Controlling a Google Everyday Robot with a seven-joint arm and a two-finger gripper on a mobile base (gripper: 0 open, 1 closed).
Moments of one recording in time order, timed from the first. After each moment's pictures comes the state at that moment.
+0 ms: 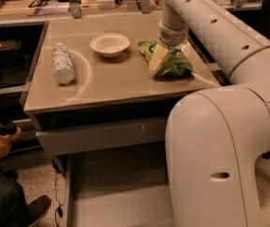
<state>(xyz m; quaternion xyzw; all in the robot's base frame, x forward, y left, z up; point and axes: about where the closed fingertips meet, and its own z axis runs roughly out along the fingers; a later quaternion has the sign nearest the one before) 0.754 -0.135 0.829 -0.40 0.91 -0.05 0.11</state>
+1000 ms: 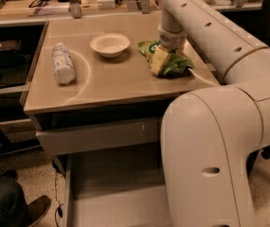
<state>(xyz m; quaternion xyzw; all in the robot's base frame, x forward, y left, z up) 0.763 -0.143 0.814 -0.40 0.91 -0.06 0.10</state>
